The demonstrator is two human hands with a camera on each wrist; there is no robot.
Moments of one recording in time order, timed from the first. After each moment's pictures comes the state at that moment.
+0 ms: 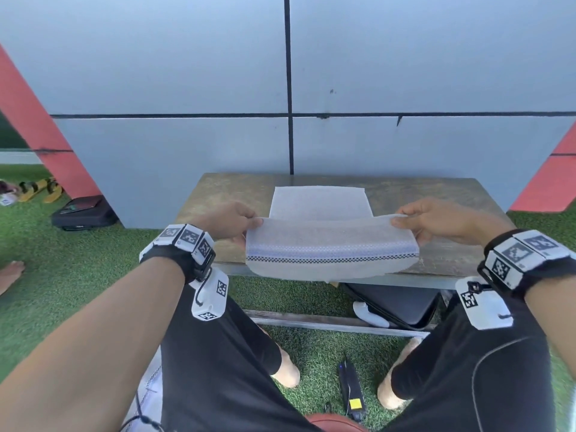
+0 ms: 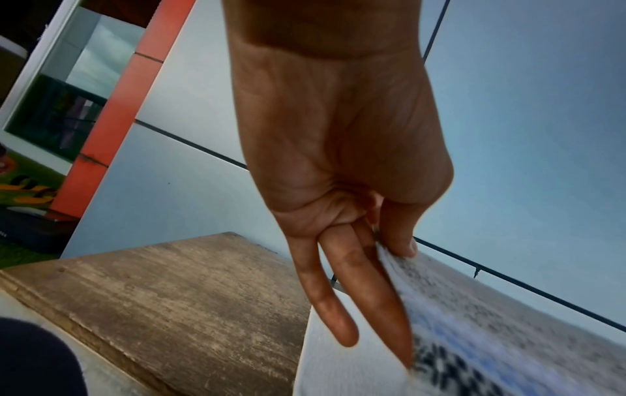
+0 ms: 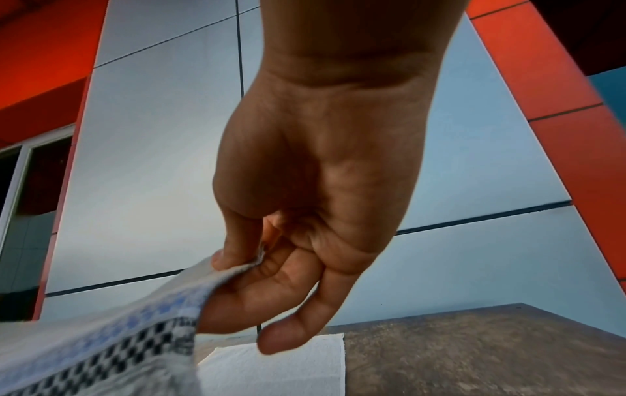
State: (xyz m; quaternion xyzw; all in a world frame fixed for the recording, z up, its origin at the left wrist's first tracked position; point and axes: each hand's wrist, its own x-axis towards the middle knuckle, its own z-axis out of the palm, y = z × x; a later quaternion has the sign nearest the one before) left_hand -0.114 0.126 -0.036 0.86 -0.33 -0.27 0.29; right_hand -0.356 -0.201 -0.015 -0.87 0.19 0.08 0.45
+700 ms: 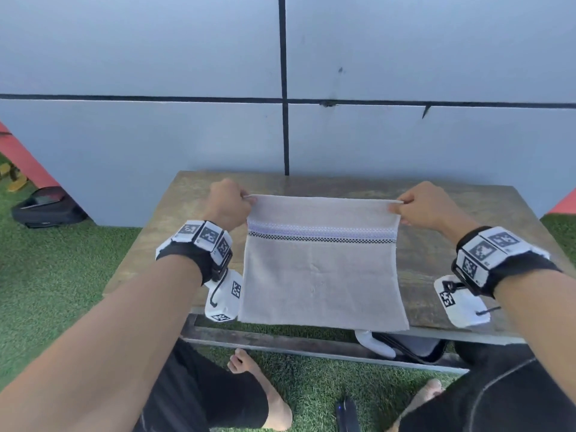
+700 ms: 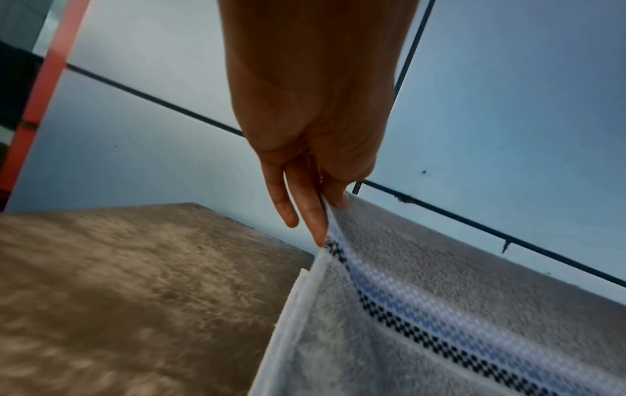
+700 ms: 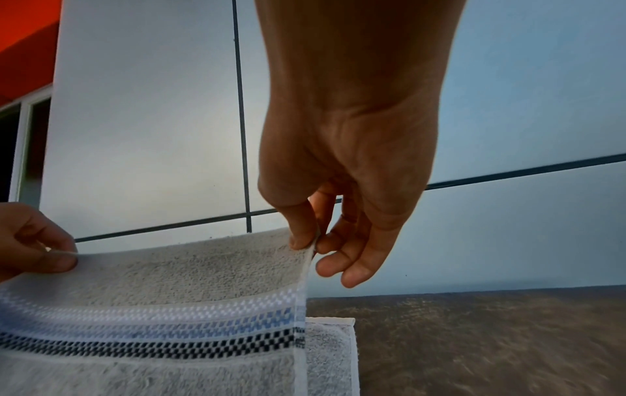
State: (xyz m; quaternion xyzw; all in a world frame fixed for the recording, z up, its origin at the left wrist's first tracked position) left_hand 0.010 0.010 -0.074 0.93 -0.21 -0.06 0.28; right_hand -0.199 -0.296 -0.066 -0.91 0.33 -0.04 0.26
